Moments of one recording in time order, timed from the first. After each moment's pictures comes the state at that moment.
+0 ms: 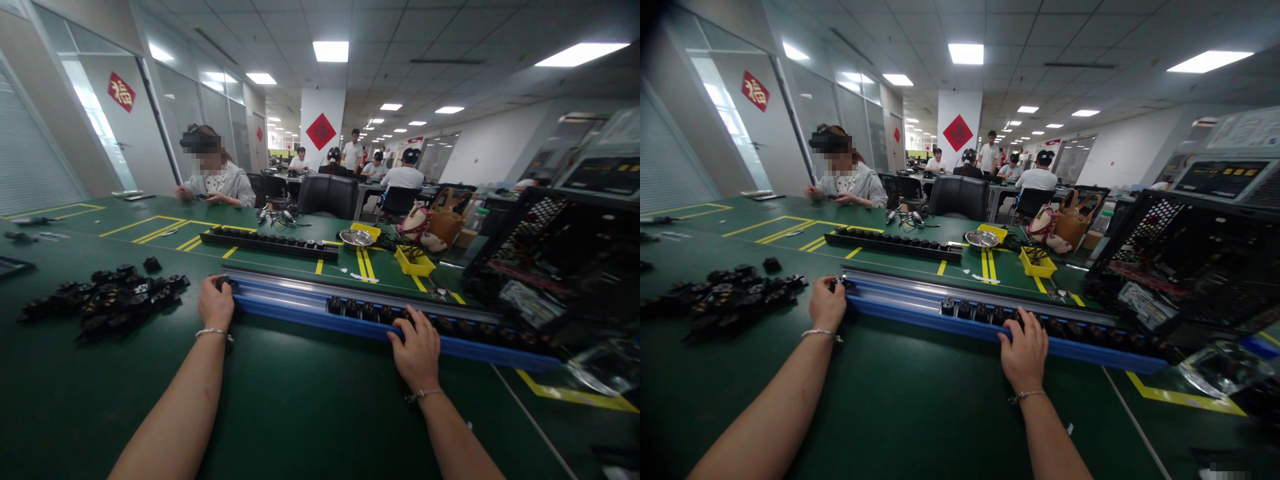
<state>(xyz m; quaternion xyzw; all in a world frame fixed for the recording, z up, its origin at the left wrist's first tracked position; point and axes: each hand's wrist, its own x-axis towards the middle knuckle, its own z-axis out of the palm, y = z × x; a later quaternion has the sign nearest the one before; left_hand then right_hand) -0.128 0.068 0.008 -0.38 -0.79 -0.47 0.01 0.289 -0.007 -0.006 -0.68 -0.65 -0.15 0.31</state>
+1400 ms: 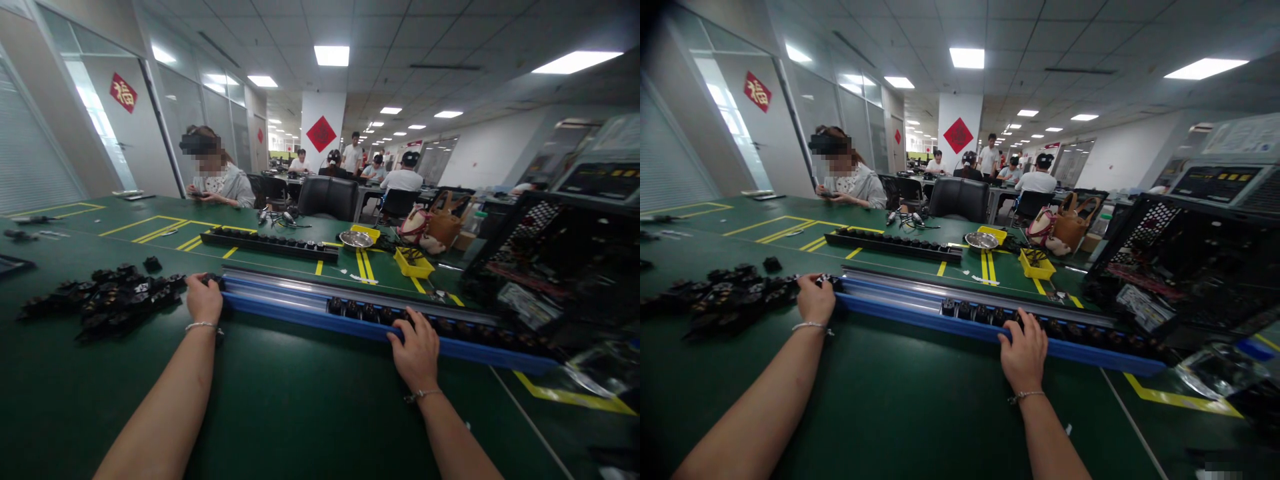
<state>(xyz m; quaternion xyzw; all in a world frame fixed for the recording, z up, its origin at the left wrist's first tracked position) -0.152 0.072 0.015 -0.33 -0.83 -0.45 0.03 0.289 -0.008 -0.005 -0.68 -0.65 -0.15 0.31</state>
